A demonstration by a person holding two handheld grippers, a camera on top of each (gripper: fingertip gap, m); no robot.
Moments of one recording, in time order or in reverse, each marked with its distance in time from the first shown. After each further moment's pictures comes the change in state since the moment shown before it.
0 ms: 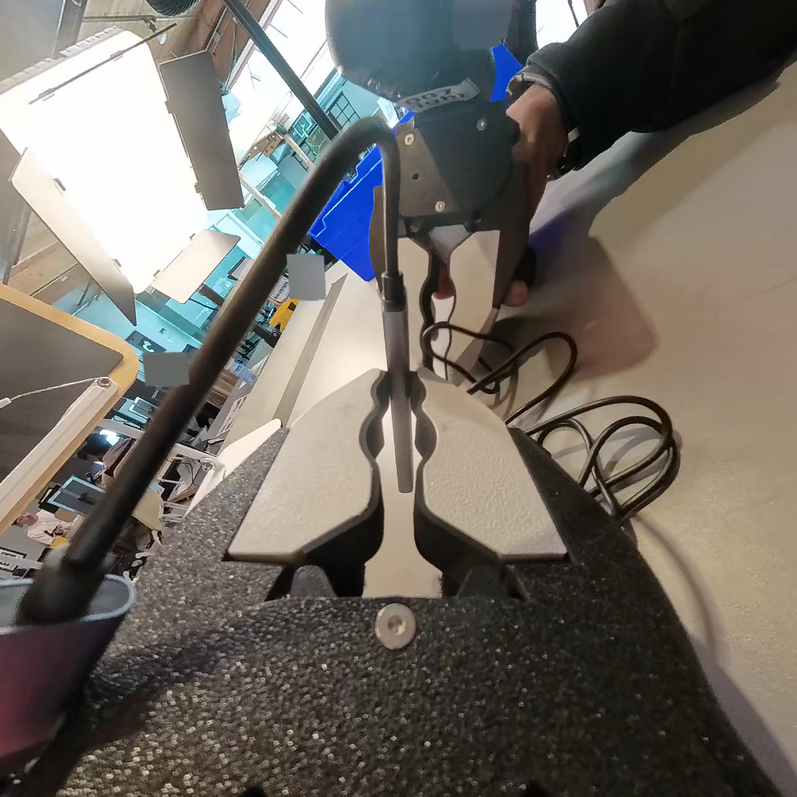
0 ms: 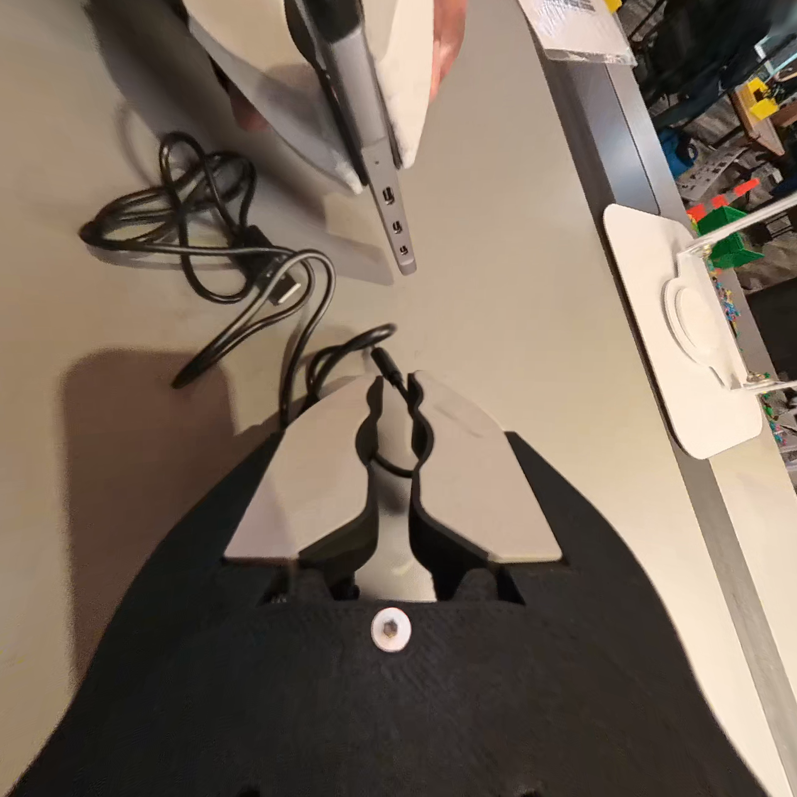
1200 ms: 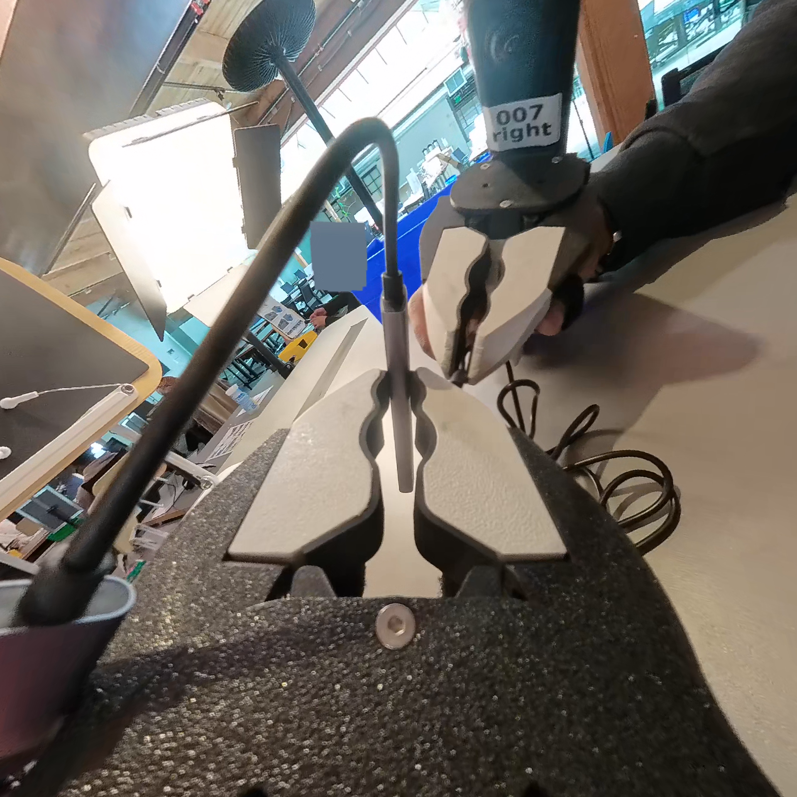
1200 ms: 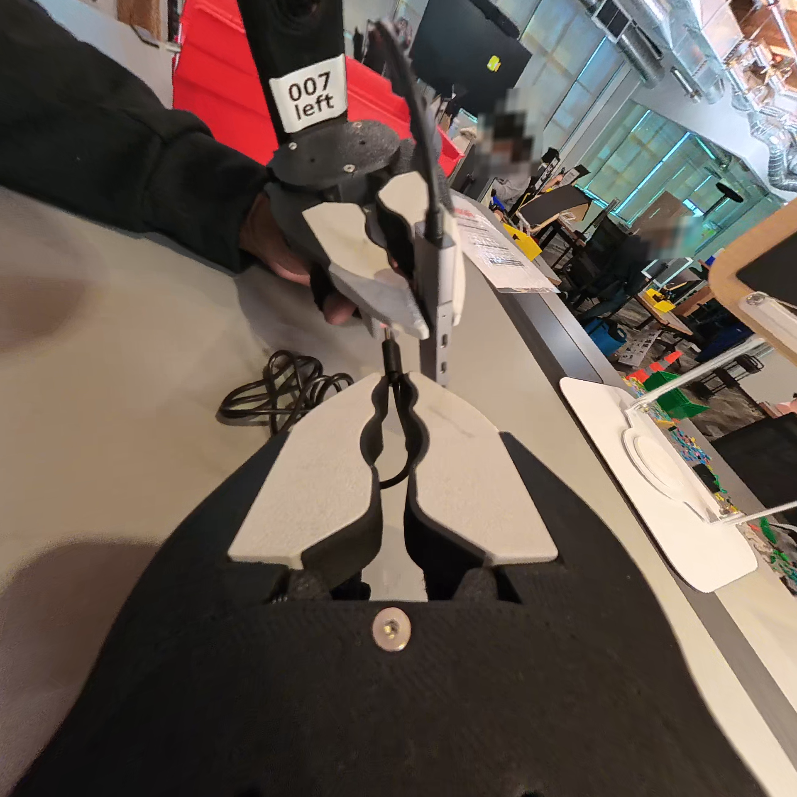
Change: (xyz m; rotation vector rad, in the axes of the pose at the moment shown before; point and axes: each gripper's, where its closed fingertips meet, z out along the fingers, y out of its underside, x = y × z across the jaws) left arm -0.015 -0.019 -0.010 0.143 -0.057 -0.106; right arm -0.015 -0.077 -0.030 0.445 0.033 0.005
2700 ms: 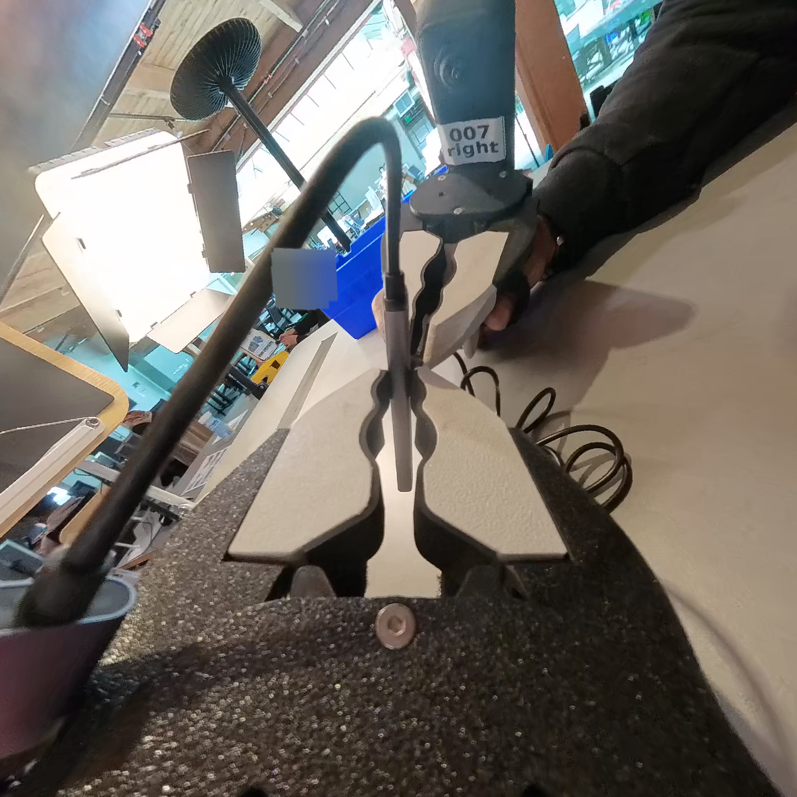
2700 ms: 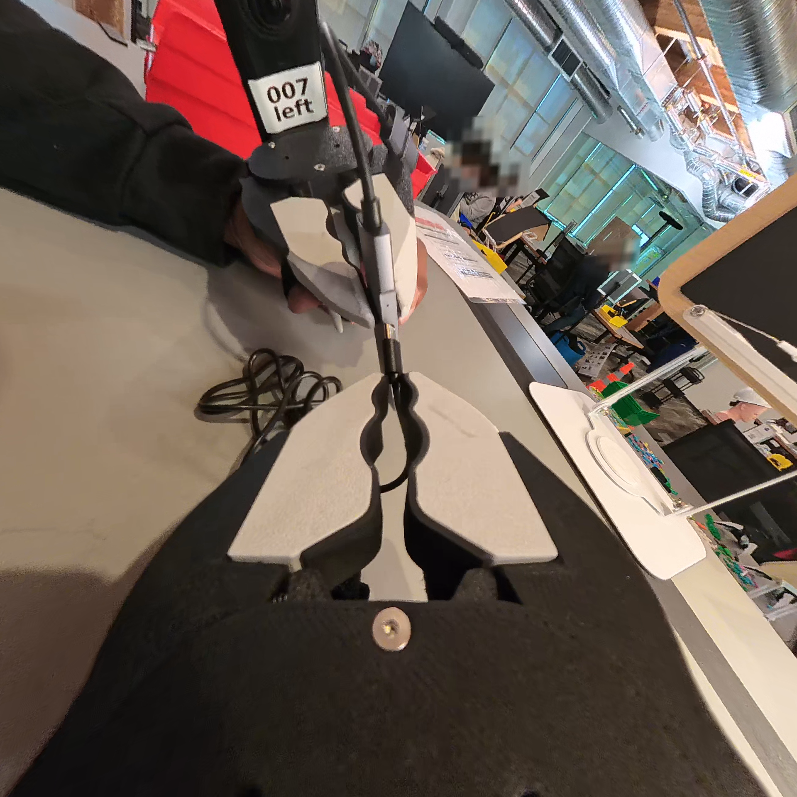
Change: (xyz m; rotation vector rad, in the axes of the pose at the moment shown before) left arm 0.015 -0.002 -0.008 0.034 0.103 0.044; right arm 0.006 0.000 -0.006 0.030 0.074 -0.048
